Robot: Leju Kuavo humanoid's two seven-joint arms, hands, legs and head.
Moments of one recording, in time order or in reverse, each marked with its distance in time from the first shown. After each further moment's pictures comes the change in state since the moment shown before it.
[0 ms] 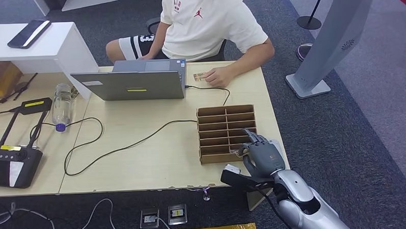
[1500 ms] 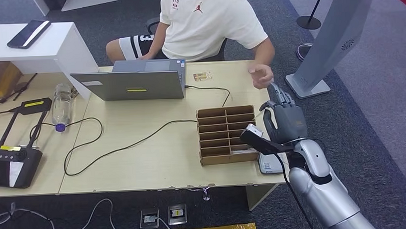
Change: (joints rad) left arm -0.010 -0.022 0.000 0.000 -0.029 0.023 -0.002; right arm -0.151 0.036 -0.184 0.101 0.028 -0.272 -0.161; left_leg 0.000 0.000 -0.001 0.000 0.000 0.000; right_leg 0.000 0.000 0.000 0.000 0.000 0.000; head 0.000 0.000
